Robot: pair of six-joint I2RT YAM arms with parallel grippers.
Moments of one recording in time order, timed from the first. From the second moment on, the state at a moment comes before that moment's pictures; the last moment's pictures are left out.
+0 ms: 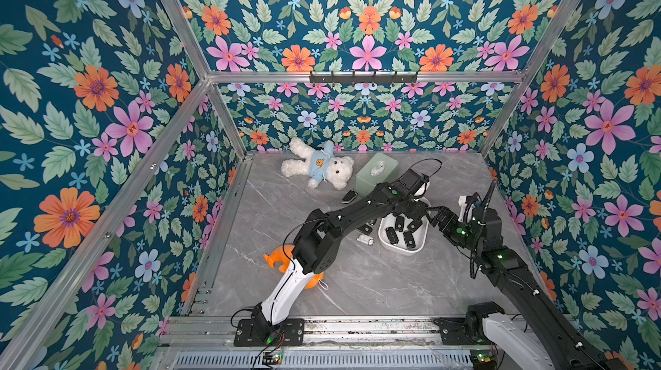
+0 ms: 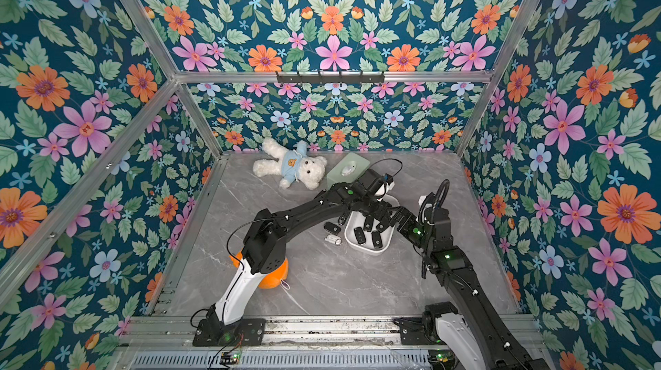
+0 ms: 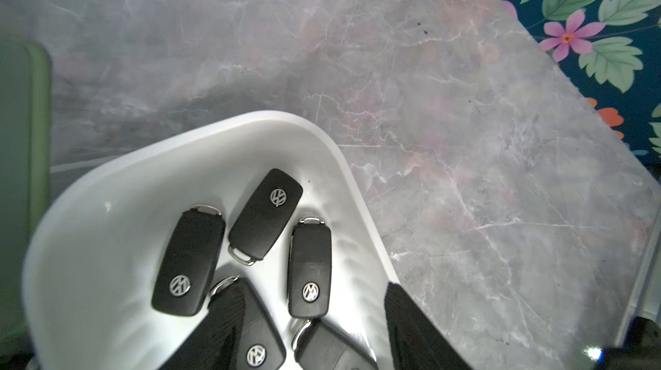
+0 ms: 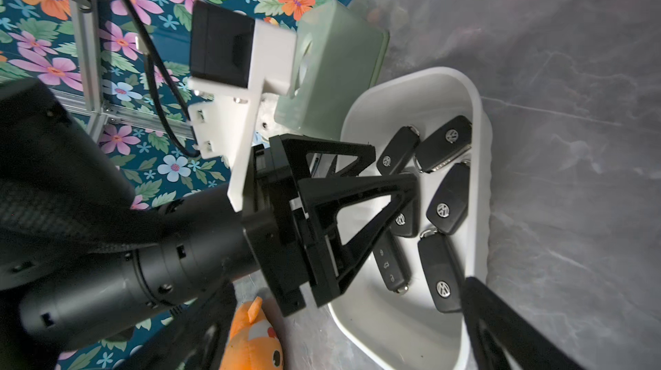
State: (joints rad) left arm -0.95 2.27 2.02 -0.60 0.10 -0.23; right arm 0.21 0.84 0.56 -0.20 -0.34 0.85
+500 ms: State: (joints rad) left arm -0.75 1.78 1.42 -0.38 0.01 -0.45; right arm 0.30 1.00 0.72 -0.15 -0.42 0.72
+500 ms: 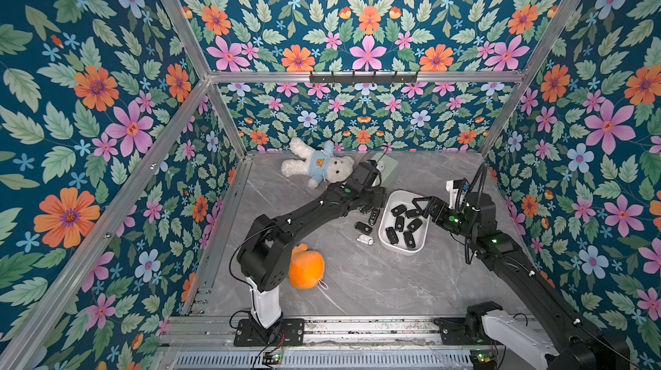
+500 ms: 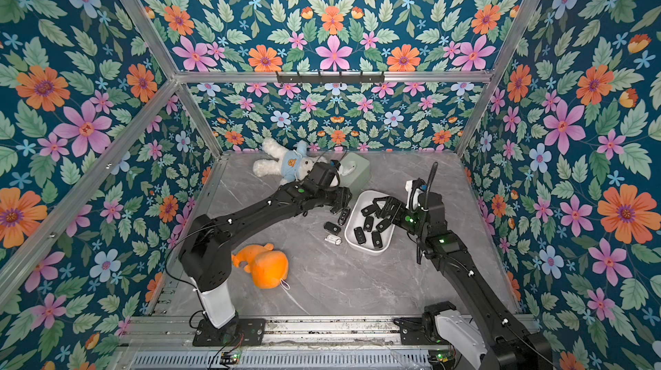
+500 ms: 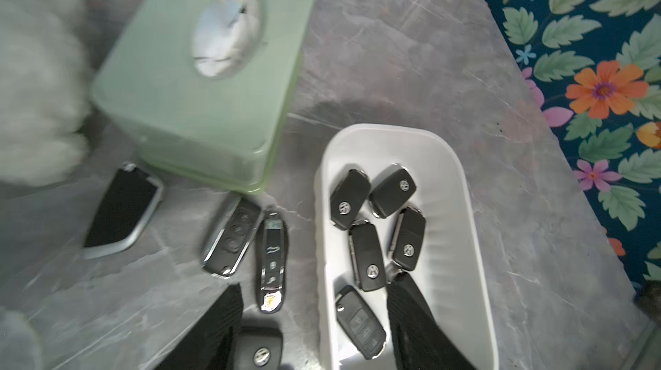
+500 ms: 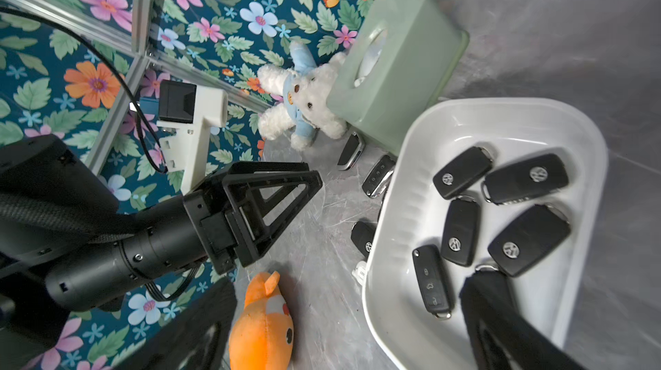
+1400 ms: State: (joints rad) left arm -0.36 1.36 0.79 -0.14 0.10 -0.76; right arm 0.77 1.62 1.22 -0.42 -0.23 0.44
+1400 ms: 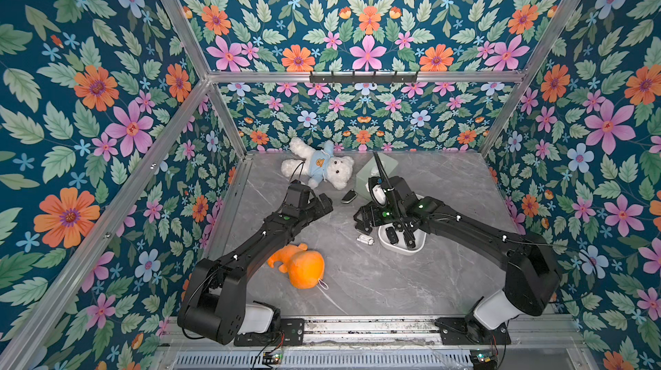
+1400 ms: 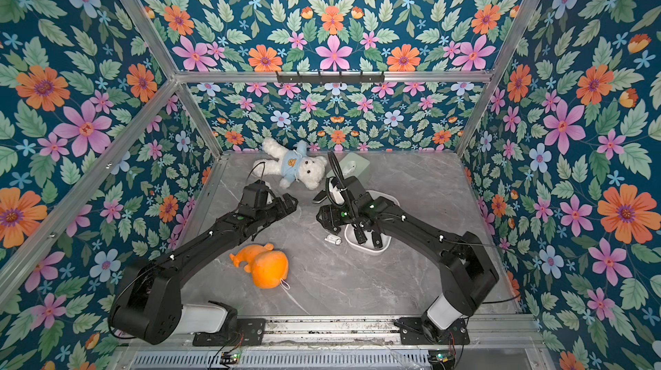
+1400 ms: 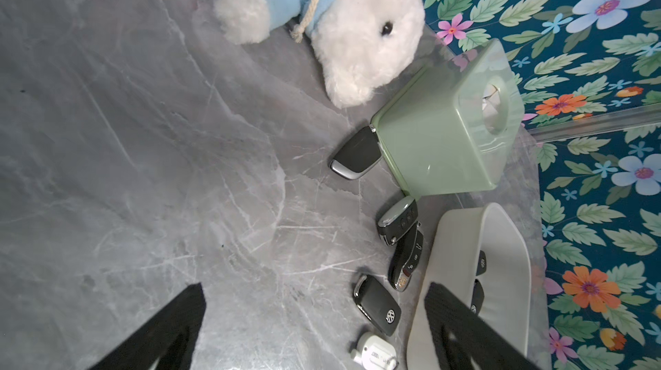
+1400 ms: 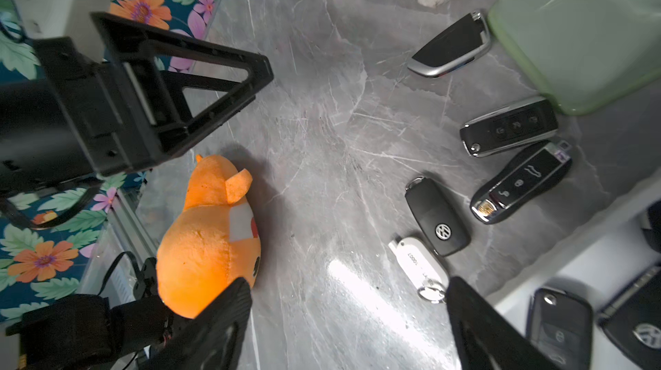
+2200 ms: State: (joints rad) left arm -0.23 1.40 0.68 -0.01 0.38 -0.85; right arm 0.86 1.98 1.48 -0.71 -0.07 0.37
